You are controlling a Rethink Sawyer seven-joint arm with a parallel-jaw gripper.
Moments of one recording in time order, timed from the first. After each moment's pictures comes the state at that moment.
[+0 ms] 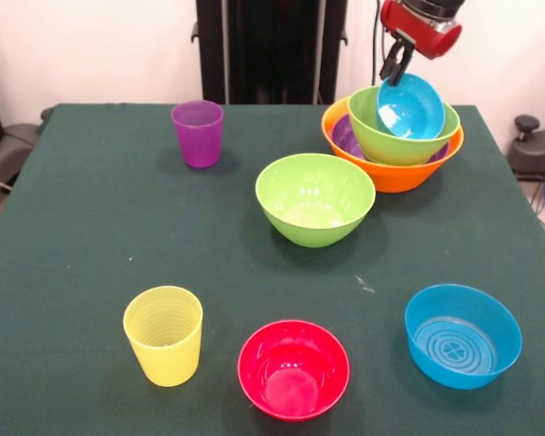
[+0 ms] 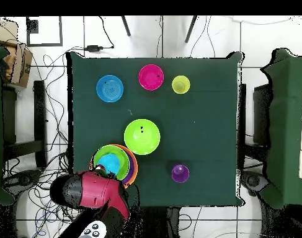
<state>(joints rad) 0.45 -0.62 -0.43 1.98 0.29 0.43 2.47</state>
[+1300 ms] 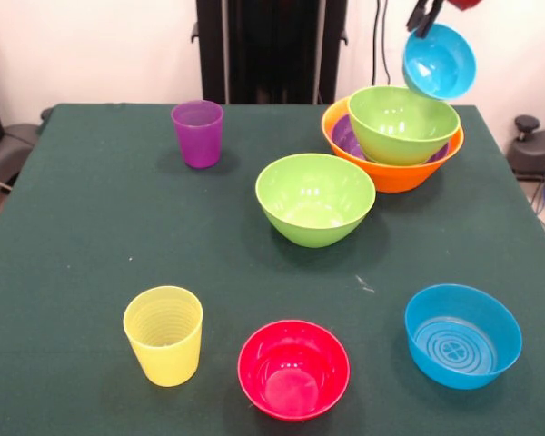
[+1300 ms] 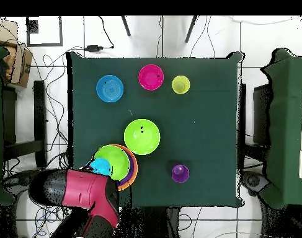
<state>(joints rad) 0.52 -0.71 -0.51 1.86 0.29 0.76 2.47</state>
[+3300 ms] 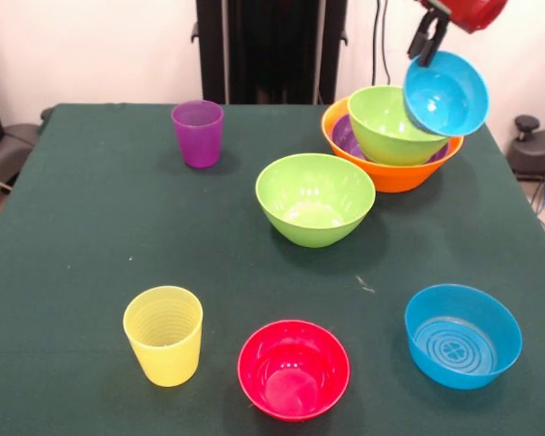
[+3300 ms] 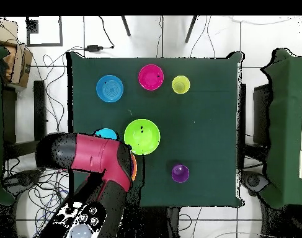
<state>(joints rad) 0.40 -0.64 -0.50 1.63 0.29 0.83 2.47</state>
